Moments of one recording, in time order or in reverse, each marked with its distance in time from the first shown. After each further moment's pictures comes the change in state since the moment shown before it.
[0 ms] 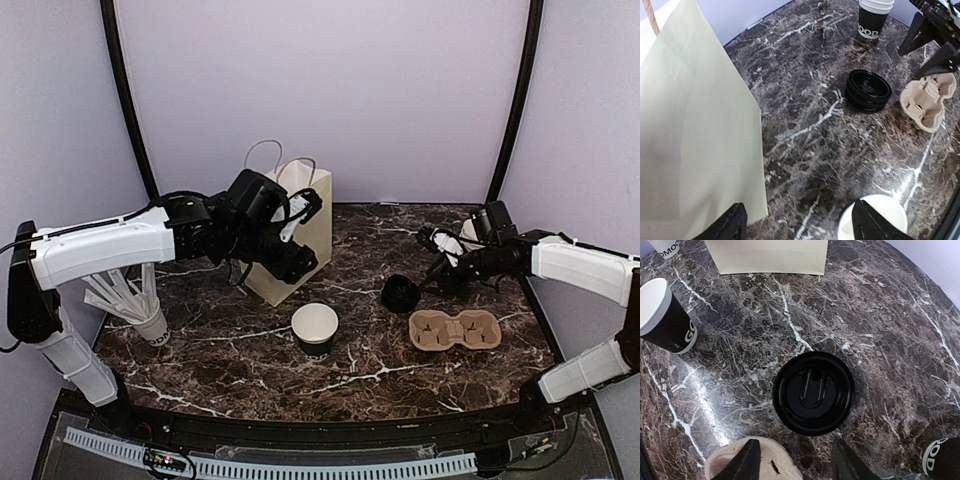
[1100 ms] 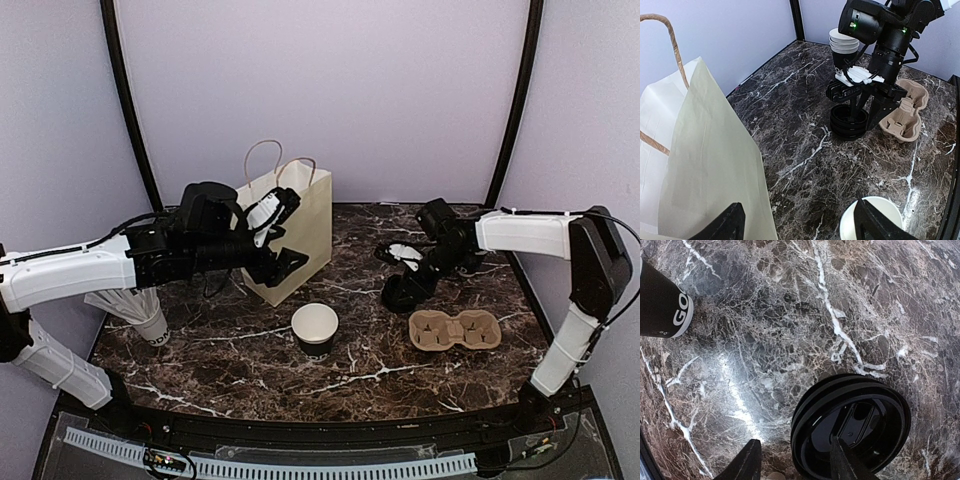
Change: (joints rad) left arm 0.045 -0.237 -0.322 0.388 0.132 0.199; right arm 0.152 0.397 0.313 -0.224 0.069 -0.042
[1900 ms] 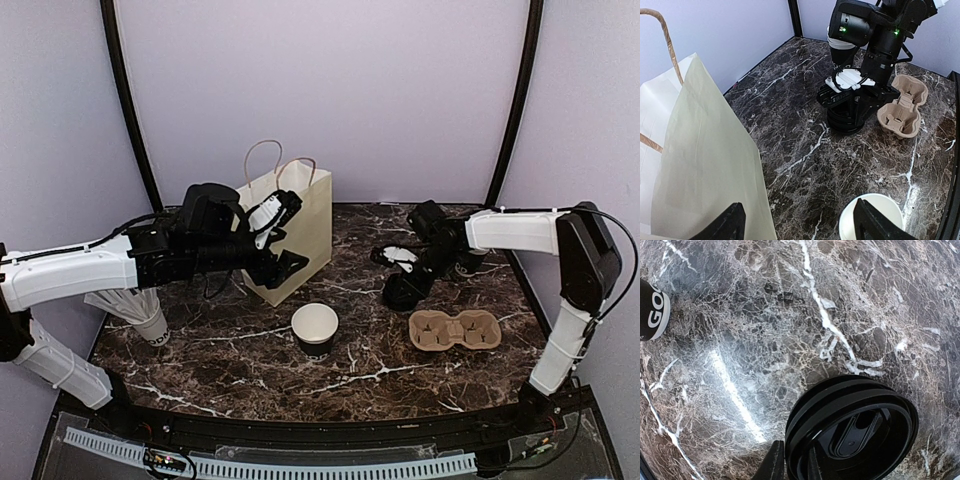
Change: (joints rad) left arm 0.000 0.008 0.000 -0.011 0.008 0.002; right arm 0.027 0.071 0.051 -0.021 0.083 0.035
